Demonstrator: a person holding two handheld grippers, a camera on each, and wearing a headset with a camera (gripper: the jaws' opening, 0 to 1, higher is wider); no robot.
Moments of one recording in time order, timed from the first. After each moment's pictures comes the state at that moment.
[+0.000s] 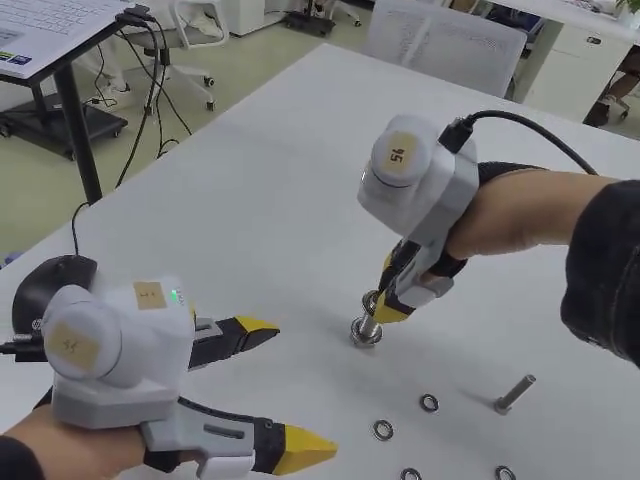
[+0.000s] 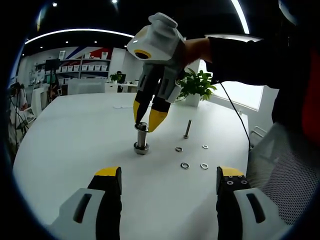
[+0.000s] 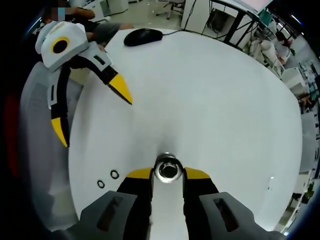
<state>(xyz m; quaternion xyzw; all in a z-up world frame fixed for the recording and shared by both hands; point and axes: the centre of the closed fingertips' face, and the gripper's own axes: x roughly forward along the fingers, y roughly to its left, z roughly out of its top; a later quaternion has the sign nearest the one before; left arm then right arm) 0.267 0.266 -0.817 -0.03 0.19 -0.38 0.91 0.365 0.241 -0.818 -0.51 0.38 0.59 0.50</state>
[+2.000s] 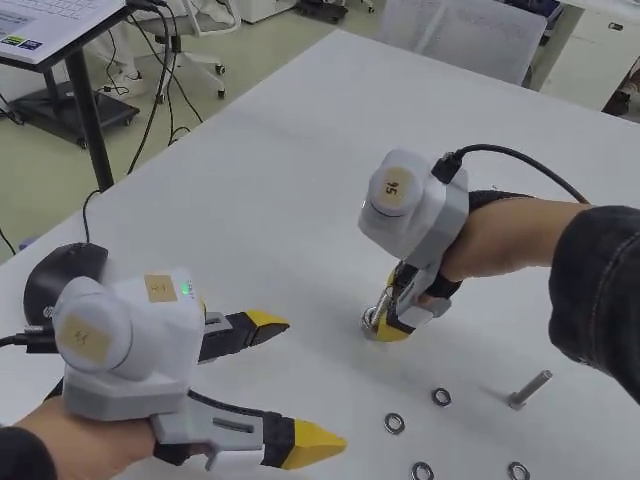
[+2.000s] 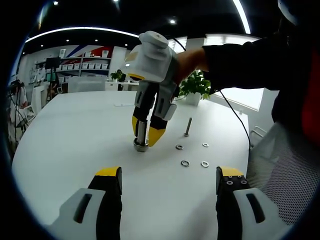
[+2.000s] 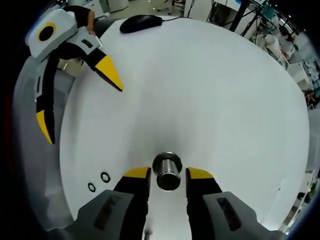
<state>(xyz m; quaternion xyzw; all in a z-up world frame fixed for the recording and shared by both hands) 0.264 0.266 -0.823 -0.03 0.19 -0.38 0.91 0.372 0.235 -0.862 -0.50 0.40 0.59 0.49</state>
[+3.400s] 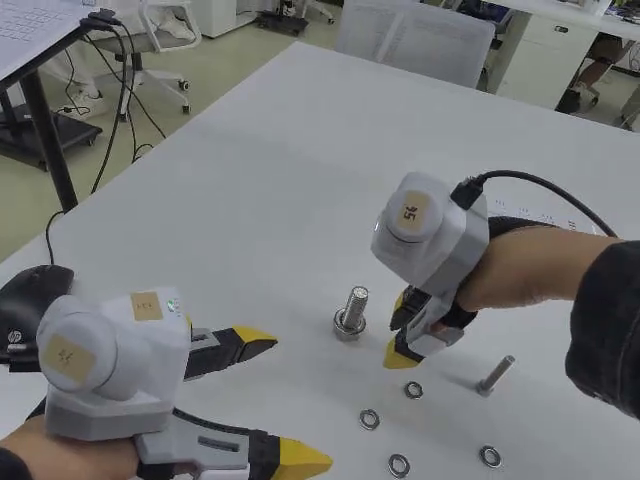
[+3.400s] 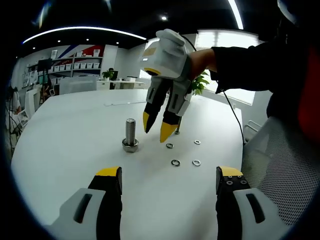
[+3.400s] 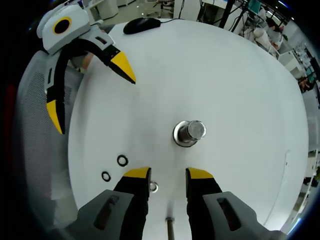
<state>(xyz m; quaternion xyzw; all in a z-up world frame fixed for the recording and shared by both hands) 0.258 0.251 -0.823 -0.01 0.20 -0.41 0.89 0.347 0.192 -0.850 -0.48 0.42 0.57 0.53</state>
